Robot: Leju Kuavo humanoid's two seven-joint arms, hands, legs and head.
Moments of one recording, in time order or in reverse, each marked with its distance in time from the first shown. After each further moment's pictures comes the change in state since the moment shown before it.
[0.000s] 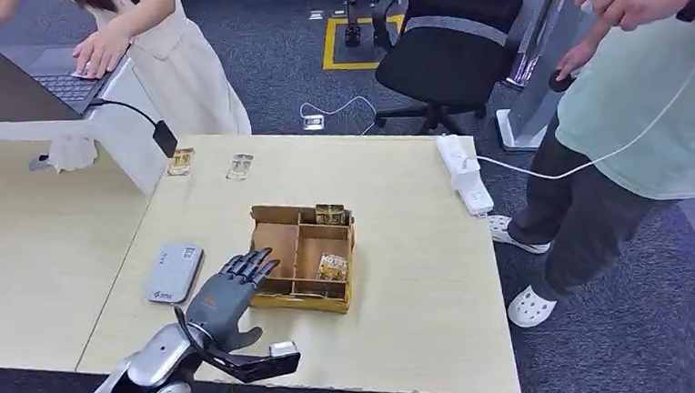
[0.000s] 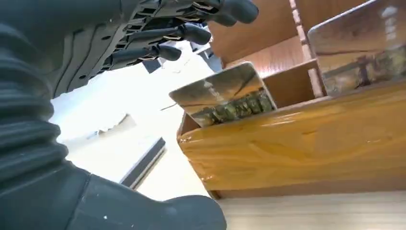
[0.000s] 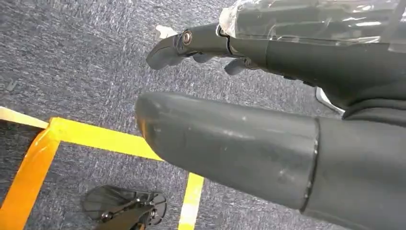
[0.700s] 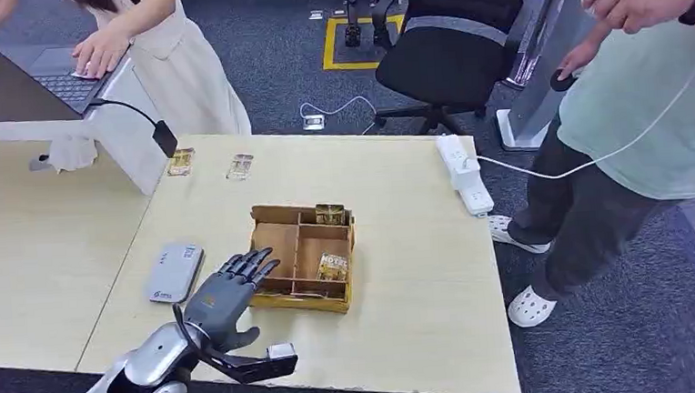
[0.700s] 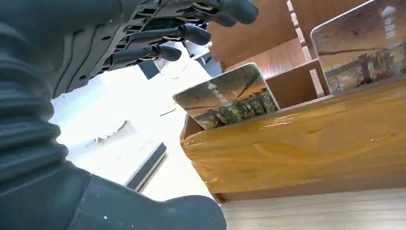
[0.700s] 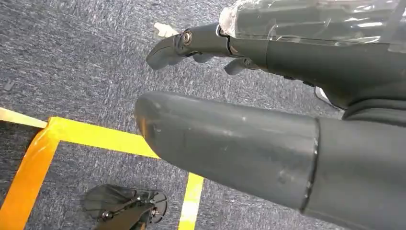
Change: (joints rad) left arm -0.016 0.032 -0.032 -0.009 0.007 0.000 0.001; right arm -0.008 0.009 -0.013 0.017 0.002 0.000 -0.003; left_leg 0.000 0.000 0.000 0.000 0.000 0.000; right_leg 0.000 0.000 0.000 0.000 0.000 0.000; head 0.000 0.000
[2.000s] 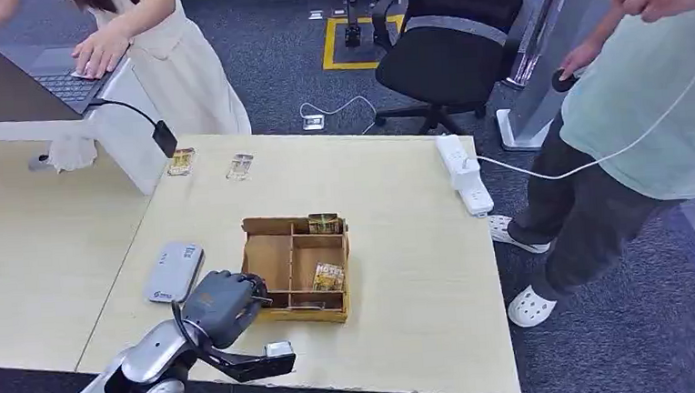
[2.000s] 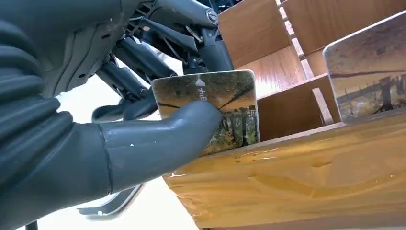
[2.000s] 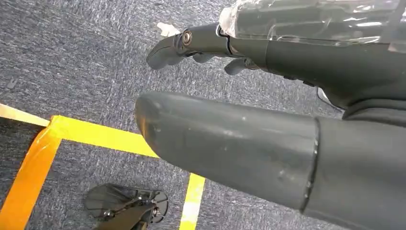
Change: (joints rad) left arm -0.017 0.020 -0.017 0.000 0.043 0.003 0.001; right arm -0.016 0.000 -0.004 0.028 0.008 0.000 -0.019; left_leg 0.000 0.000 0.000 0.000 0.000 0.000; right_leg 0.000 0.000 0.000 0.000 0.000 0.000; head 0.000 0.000
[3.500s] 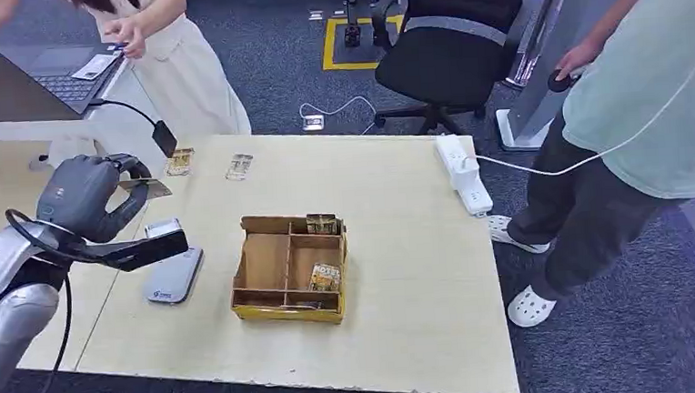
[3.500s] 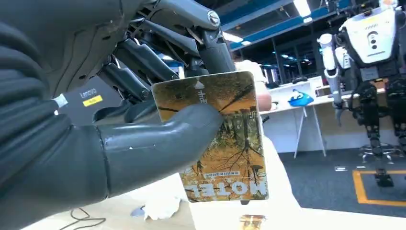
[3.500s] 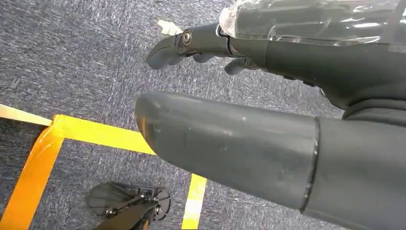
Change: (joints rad) left arm -0.206 0.250 0.323 -0.122 0.270 -0.016 -0.064; right arm 0.007 0.000 -0.002 0.006 -0.019 -0.007 -0.024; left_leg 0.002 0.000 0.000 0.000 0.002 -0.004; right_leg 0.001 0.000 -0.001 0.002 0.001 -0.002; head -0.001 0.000
